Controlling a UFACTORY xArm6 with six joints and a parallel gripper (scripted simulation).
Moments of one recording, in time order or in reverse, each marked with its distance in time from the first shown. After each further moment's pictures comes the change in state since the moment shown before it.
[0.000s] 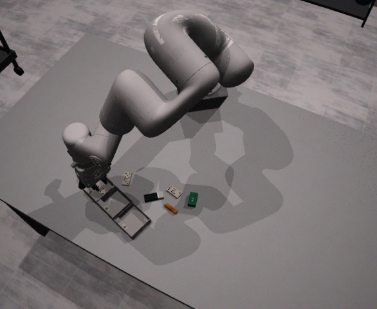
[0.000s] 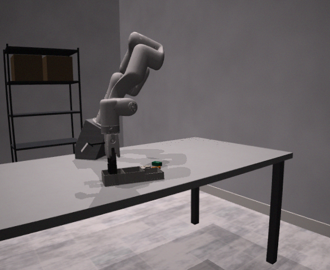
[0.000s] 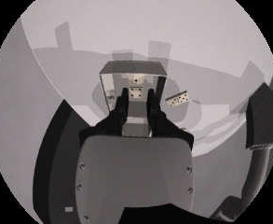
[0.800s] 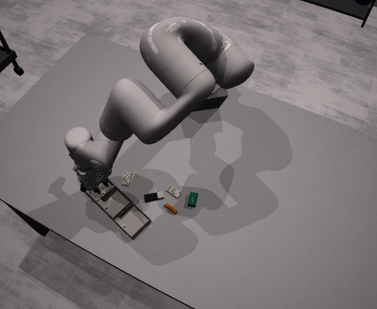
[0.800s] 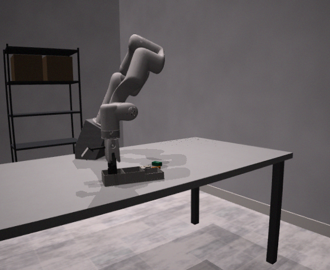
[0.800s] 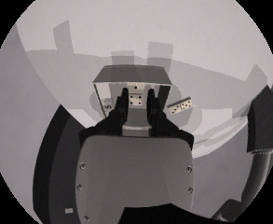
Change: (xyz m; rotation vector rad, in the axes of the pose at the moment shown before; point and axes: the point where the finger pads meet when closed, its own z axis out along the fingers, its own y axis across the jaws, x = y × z) arm 0.000 0.000 0.020 0.000 0.000 0.000
